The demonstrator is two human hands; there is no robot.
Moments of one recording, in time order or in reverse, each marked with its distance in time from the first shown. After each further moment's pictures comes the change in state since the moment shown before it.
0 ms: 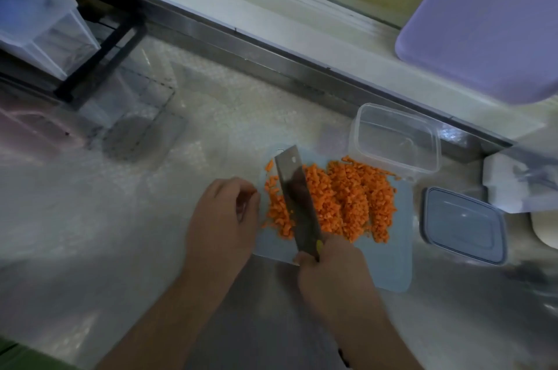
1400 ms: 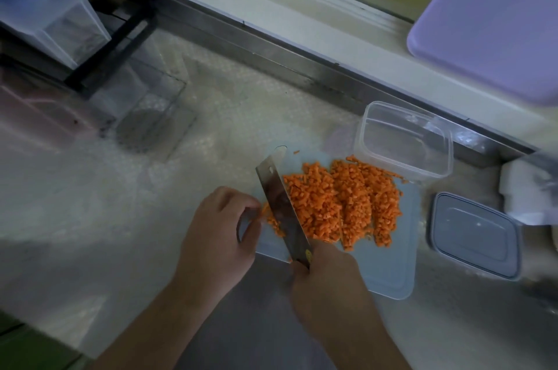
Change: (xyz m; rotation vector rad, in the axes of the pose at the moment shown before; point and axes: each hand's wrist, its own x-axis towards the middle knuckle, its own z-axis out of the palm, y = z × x) left_hand -0.024 -0.007 0.002 0.104 -0.103 0.092; right_hand -0.003 0.010 -0.003 -0.097 -0.065 -0.174
